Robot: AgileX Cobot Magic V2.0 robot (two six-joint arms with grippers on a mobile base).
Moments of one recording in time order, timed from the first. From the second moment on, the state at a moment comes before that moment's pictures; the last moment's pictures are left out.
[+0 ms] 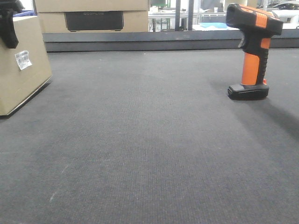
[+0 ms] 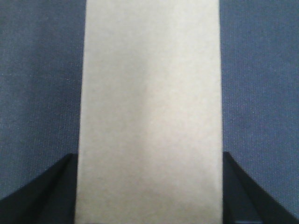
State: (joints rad) left arm -0.01 1.74 -1.51 0.09 0.85 -0.11; right arm 0.06 0.90 -0.28 0.07 -0.44 0.09
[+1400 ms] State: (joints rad) left arm -0.01 0.77 -0.60 -0.06 0.10 -0.15; right arm 0.06 0.57 -0.28 0.07 -0.09 0.09
